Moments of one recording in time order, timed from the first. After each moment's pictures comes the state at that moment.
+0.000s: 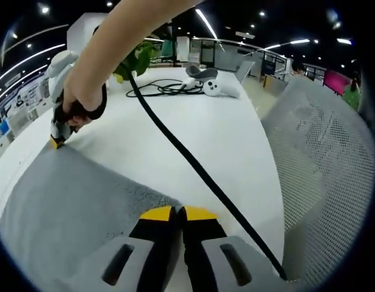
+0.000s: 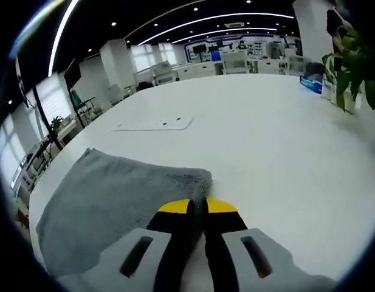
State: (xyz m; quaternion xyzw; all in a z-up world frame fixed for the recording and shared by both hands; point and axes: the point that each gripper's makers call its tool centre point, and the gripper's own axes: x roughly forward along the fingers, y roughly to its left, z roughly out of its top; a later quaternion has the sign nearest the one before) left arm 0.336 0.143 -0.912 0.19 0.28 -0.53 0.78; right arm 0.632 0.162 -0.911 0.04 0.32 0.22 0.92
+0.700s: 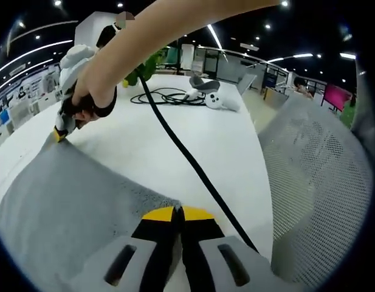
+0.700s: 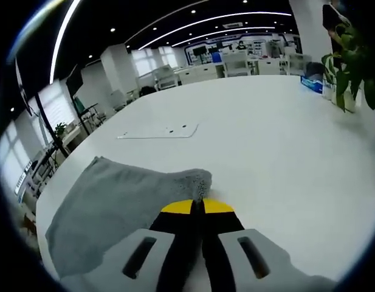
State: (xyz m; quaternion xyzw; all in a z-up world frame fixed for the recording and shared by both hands) left arm 0.336 0.151 -0.890 0.15 0.27 -0.53 0.79; right arm 0.622 0.169 -0.886 0.06 0.32 0.23 0.92
